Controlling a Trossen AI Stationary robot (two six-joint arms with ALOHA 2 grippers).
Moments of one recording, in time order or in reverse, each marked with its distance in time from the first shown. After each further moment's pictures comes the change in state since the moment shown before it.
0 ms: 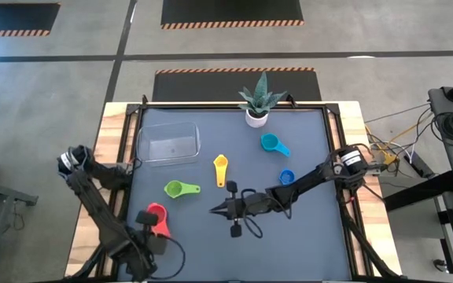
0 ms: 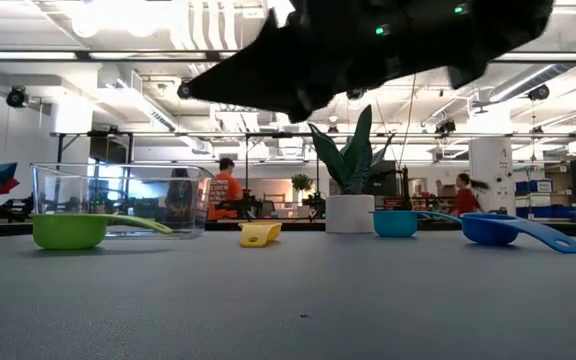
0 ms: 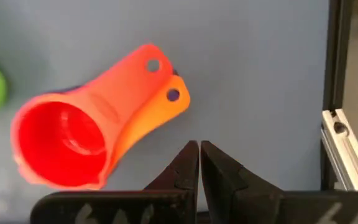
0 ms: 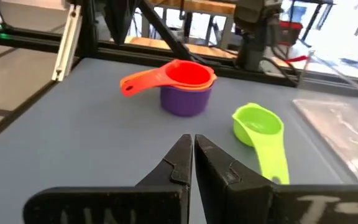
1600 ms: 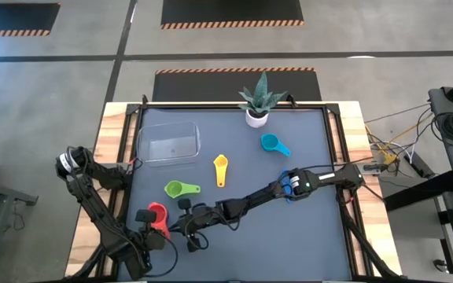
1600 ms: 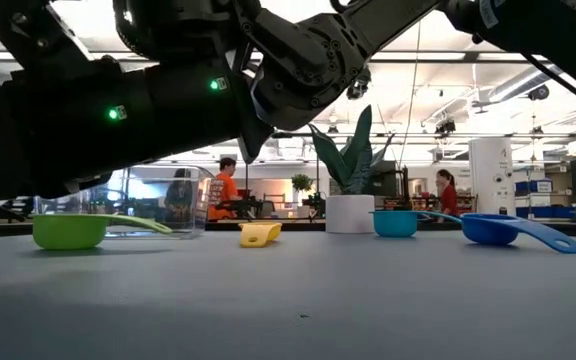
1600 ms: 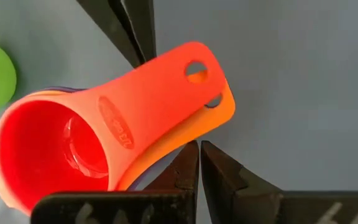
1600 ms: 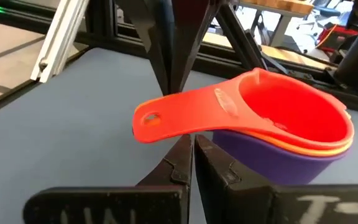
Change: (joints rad) left arm -0.065 0.002 -0.218 0.186 -0.187 -0.147; right arm -0.047 0.653 0.949 -0.302 -0.206 -0.082
